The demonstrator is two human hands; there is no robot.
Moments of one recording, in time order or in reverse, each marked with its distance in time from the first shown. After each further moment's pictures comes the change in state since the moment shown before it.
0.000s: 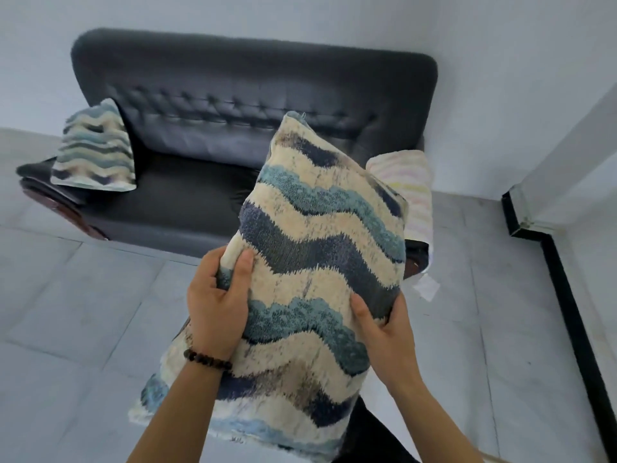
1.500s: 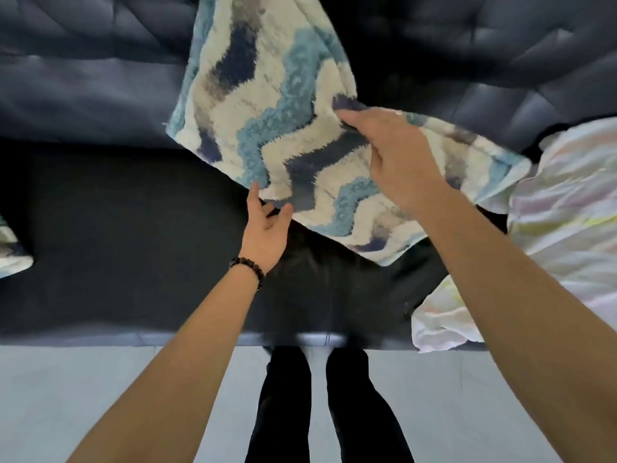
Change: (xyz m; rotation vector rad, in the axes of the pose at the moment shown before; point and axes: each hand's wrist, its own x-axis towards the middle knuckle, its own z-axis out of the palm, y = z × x) left_hand 0.688 -0.537 0.300 -0.043 -0.706 -0.748; right_hand 0.832 0.065 0.449 -0.968 -0.199 -0.447
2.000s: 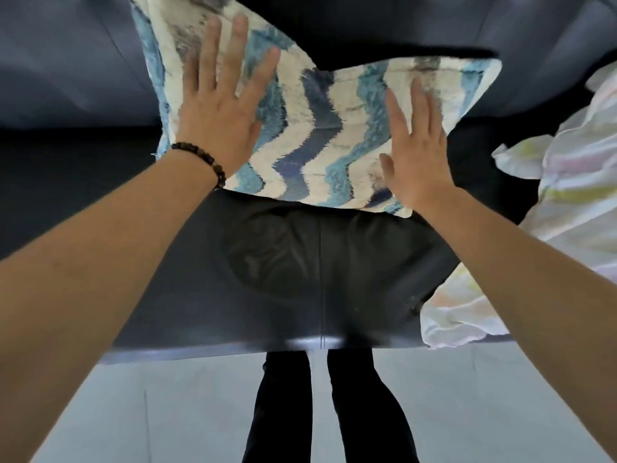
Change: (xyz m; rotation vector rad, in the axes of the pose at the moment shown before) left_hand 0.144 0.044 0.012 1.492 0.167 0.903; right_hand -0.042 0.134 0.100 -0.366 -0.161 0.413
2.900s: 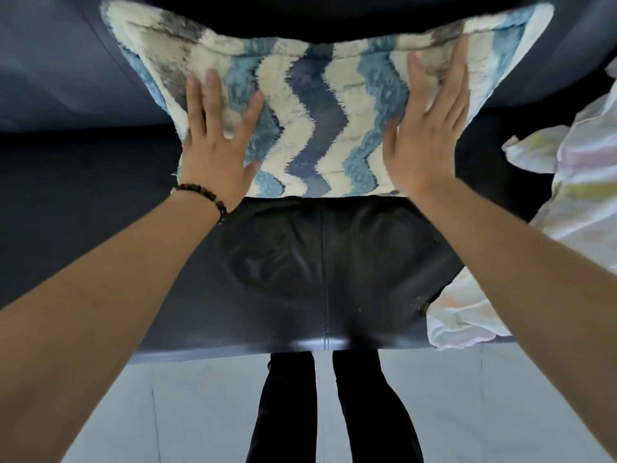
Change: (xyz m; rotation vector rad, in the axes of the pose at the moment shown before) left_hand -0.032 0.008 0.043 -0.051 -0.132 -0.112; right_hand 0.014 -0.006 0.007 -0.059 0.285 0.112
